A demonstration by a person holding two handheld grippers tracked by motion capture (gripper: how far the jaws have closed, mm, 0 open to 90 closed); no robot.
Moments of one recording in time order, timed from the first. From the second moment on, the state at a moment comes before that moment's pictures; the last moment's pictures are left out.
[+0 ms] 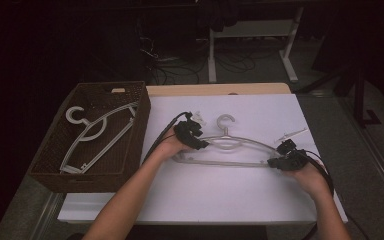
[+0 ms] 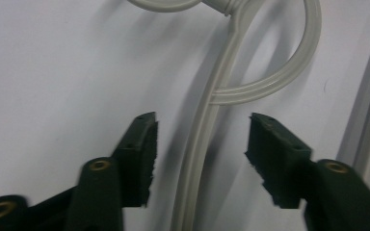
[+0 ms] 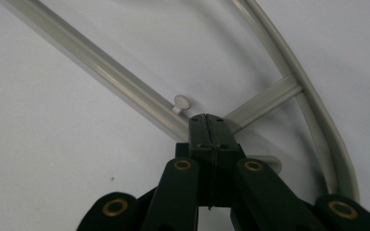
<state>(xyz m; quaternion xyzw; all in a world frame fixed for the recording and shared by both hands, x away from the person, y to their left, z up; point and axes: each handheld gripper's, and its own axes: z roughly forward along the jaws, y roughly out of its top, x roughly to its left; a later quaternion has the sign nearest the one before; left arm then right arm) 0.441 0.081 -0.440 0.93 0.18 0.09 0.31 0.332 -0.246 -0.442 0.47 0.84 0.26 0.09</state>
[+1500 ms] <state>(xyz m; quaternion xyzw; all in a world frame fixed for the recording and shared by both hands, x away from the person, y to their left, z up) 0.423 0.116 -0.369 0.89 0.25 0.11 0.36 0.329 -0.245 -0.431 0.44 0.82 0.36 0.09</state>
